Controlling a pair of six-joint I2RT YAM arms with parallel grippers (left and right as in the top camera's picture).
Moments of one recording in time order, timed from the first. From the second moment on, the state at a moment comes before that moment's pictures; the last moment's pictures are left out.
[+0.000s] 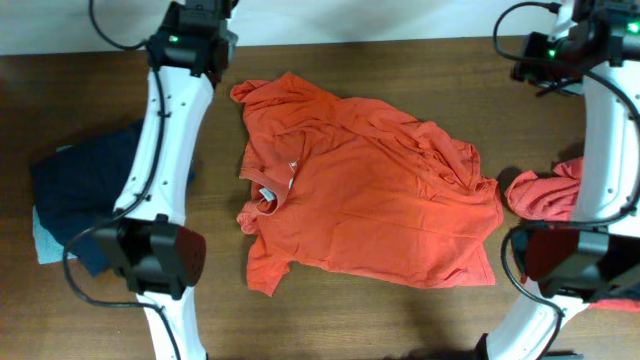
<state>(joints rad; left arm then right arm) -0.20 2.14 2.31 -0.95 -0.50 0.39 -0.20 2.00 2.32 -1.37 -0.05 0.16</state>
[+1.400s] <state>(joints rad) -0.24 2.04 1.56 -0.96 0.14 0.36 0.13 1.94 1.59 -1.27 -0.23 0.06</state>
